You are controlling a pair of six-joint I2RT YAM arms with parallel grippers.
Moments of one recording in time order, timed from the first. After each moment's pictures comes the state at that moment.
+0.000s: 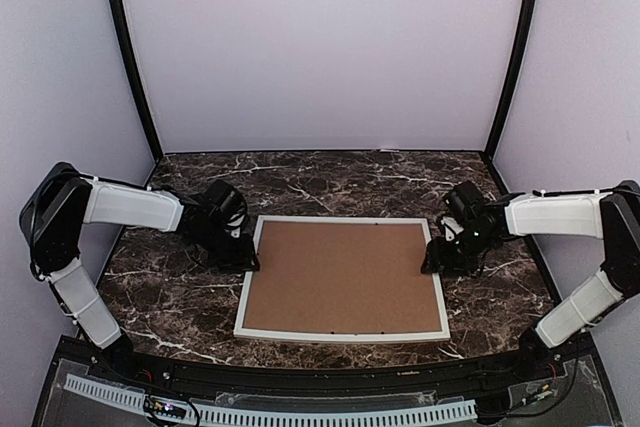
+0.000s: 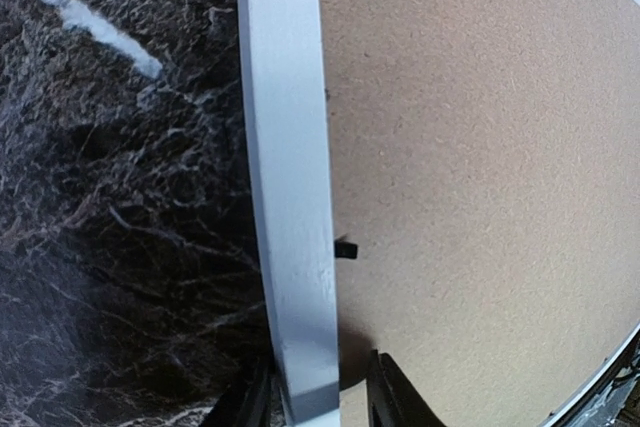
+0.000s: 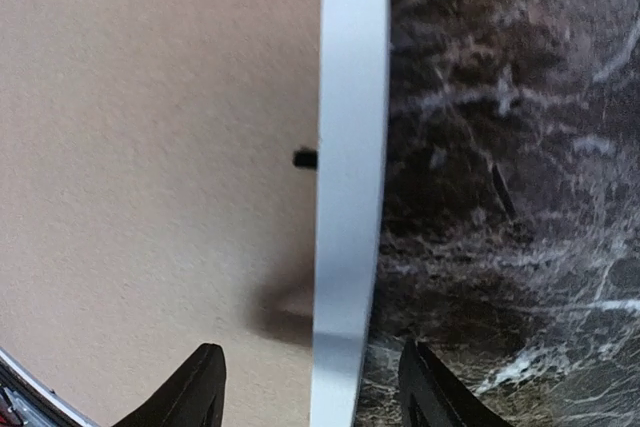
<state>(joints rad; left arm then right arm) -0.58 1.69 0.93 -0.43 0.20 -0.59 0.47 1.47 0.79 -0.56 -0.16 0.50</state>
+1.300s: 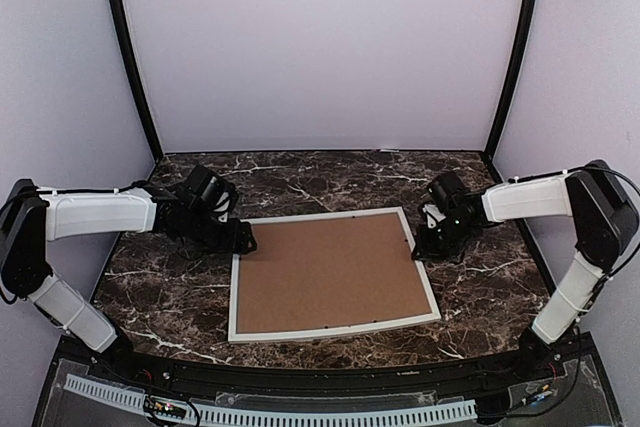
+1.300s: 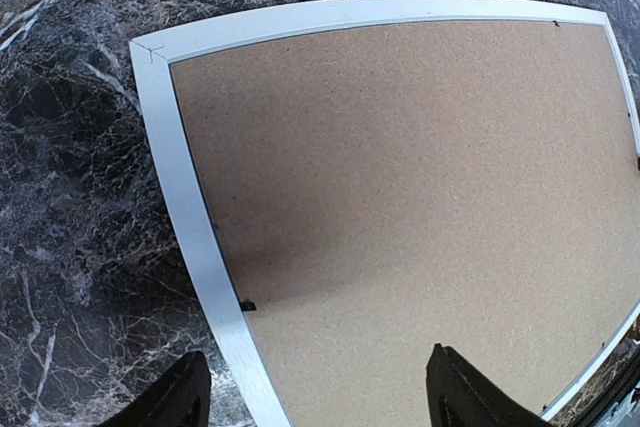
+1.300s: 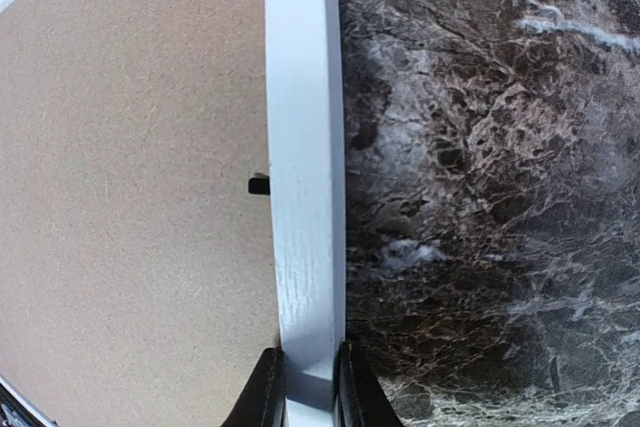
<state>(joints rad) -0.59 1.49 0.90 -0.44 0.07 -0.51 0.47 1.66 0.90 -0.43 -0.16 0.45</state>
